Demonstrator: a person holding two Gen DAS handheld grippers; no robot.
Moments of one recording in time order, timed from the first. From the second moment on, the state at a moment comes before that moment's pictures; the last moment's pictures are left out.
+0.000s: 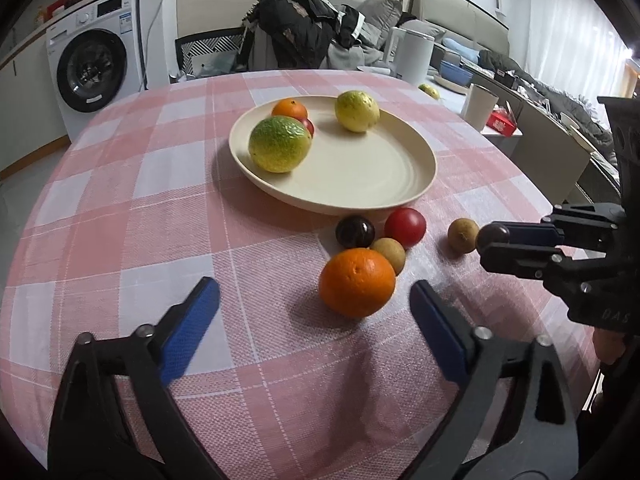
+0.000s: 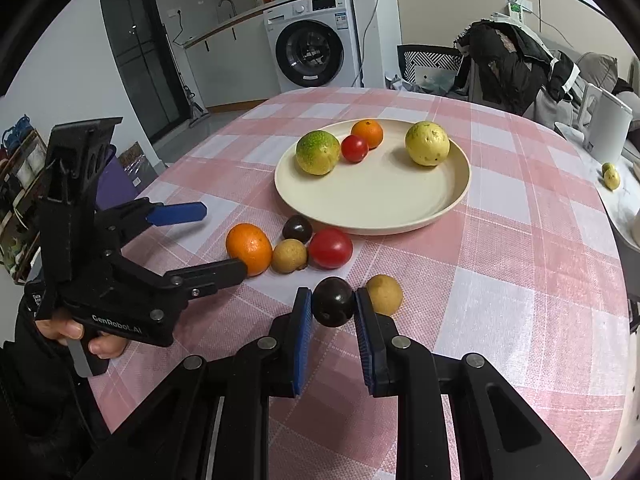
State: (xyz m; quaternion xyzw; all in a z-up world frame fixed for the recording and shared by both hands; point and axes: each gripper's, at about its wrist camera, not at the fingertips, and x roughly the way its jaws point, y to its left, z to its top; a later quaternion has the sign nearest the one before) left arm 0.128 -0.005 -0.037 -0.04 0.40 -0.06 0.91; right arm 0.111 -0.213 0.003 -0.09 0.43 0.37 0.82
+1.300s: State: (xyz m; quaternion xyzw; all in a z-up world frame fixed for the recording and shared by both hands) left arm 0.121 -0.007 -0.013 -0.05 0.37 -0.09 0.92; right arm 0.119 -0.224 0.011 -0.06 0.40 0.35 0.84
